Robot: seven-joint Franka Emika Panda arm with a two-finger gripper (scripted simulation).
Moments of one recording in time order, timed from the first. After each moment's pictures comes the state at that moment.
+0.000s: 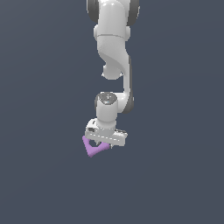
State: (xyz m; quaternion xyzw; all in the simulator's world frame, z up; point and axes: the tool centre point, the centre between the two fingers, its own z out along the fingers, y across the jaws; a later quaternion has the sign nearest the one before) arm 0.065 -0.038 0.029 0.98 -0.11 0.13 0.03
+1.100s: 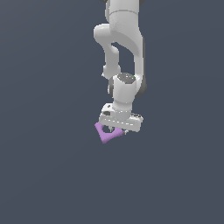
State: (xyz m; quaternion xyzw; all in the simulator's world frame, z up) arm 0.015 0.032 0.083 0.98 -0.11 0.13 0.03
